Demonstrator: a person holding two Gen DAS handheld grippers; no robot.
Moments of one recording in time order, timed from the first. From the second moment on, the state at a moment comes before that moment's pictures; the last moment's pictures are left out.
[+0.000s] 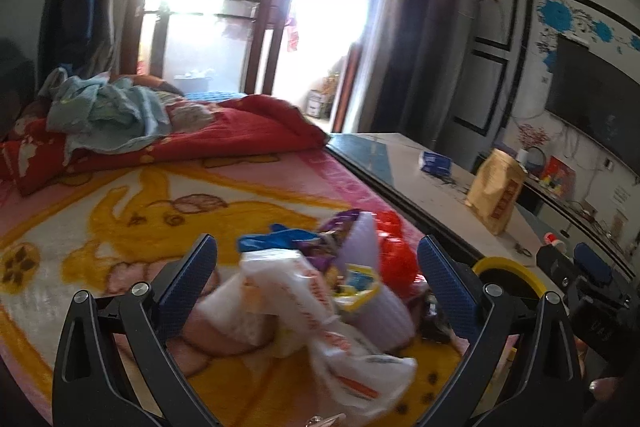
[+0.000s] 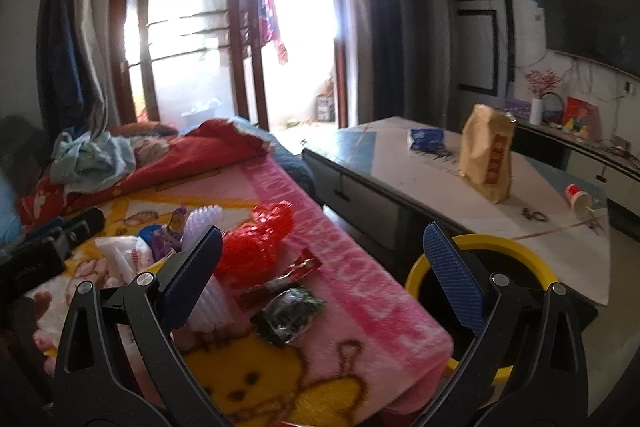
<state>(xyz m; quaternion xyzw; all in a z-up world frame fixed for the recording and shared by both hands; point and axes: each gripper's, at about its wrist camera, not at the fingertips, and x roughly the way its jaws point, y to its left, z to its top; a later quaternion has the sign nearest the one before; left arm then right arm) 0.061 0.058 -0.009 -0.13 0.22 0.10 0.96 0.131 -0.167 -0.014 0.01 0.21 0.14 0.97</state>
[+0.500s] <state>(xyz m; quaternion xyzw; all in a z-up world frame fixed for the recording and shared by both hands) 0.064 0.076 -0.056 -0.20 0.31 0.09 0.93 0.200 -0.143 -0.096 0.00 0.38 0.19 0.91</state>
